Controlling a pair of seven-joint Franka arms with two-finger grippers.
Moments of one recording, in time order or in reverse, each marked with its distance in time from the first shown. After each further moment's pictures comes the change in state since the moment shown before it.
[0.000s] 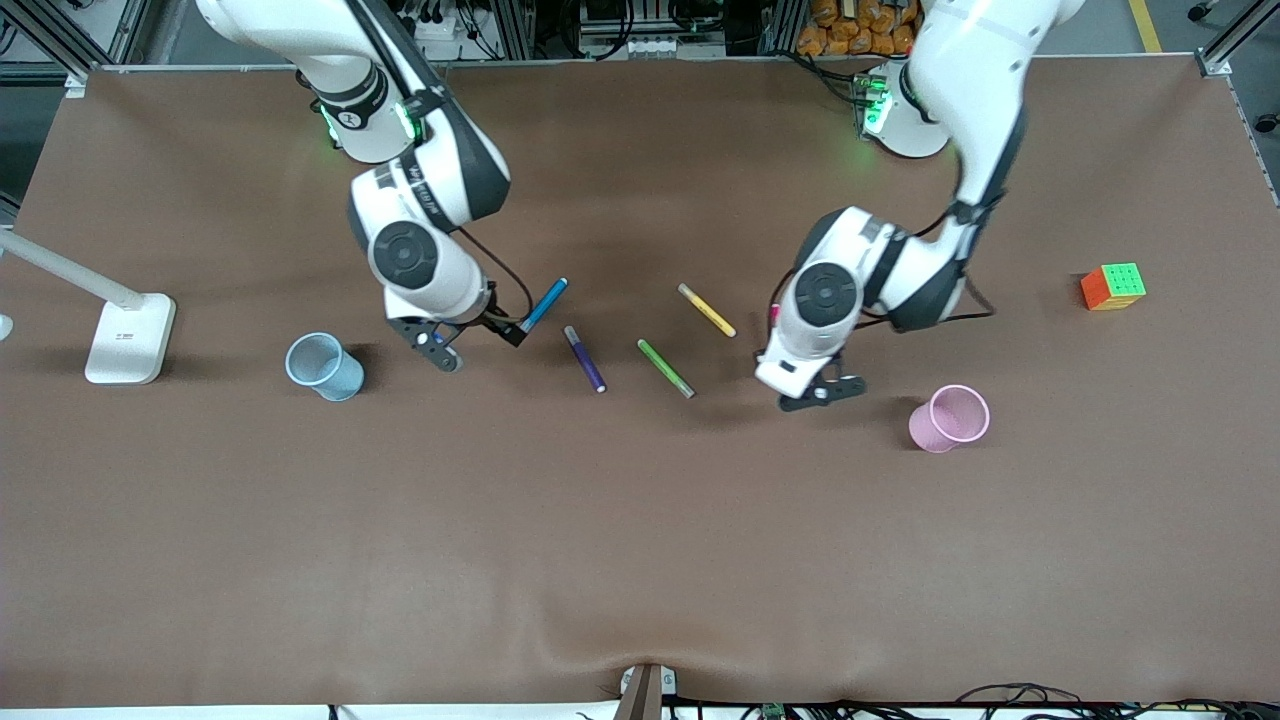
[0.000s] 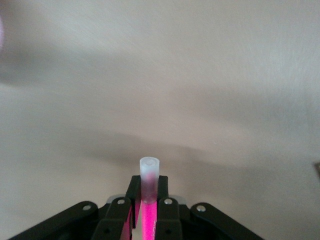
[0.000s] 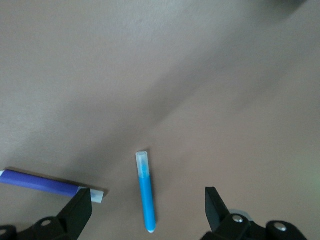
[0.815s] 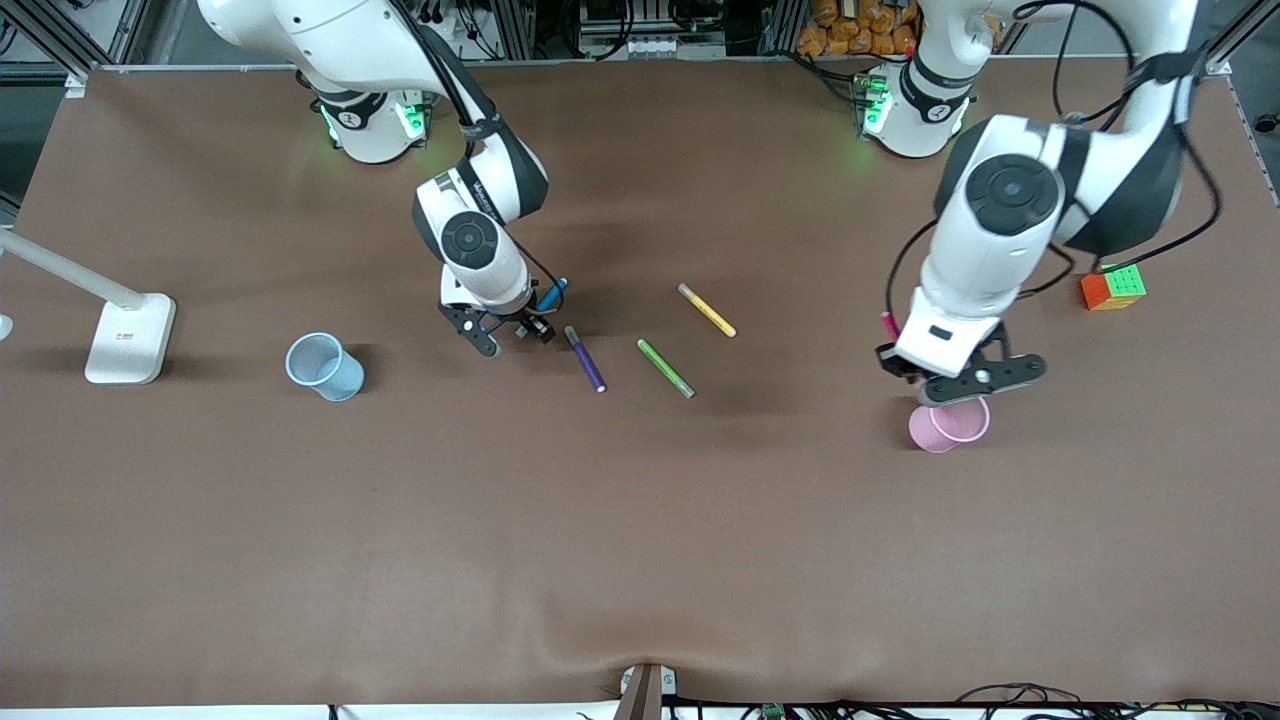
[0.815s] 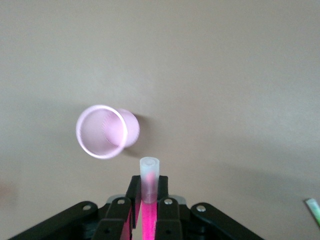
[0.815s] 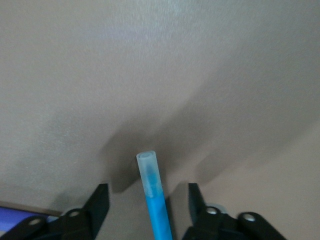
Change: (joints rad) left arm 0.164 -0.275 0.003 0.042 0.154 -0.111 0.162; right arm 0.110 0.131 -0.002 -0.108 0.000 0.314 0.166
